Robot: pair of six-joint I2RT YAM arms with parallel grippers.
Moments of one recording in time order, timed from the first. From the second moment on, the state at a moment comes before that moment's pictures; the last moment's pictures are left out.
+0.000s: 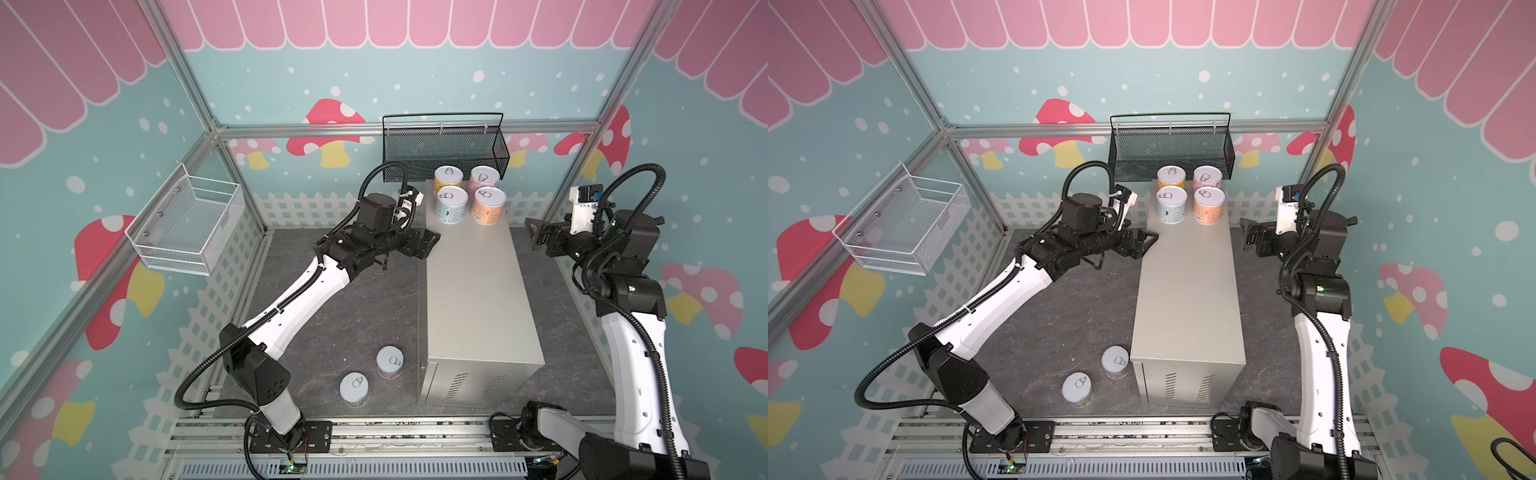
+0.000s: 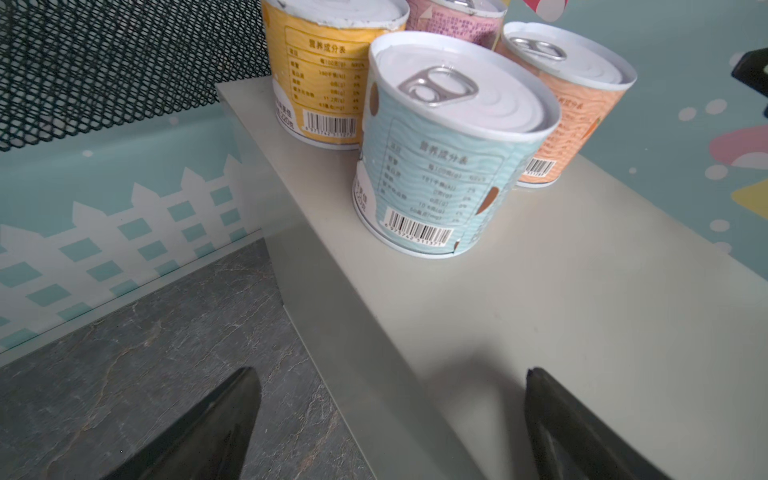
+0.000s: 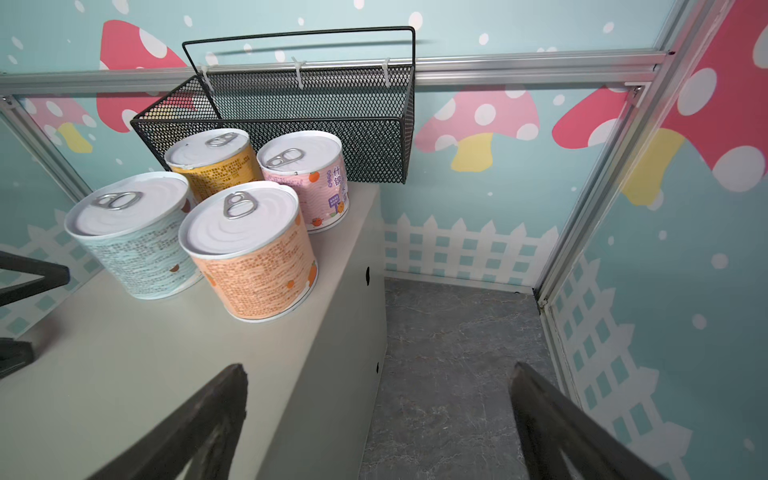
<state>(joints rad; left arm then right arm) -0.63 1.71 1.81 -0.52 0.18 -0.11 -0.16 1.11 1.44 -0.57 -0.35 -0.06</state>
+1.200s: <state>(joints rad) -0.63 1.90 2.02 -0.50 0.20 -0.12 -0.16 1.04 1.43 -0.63 -0.41 -0.09</state>
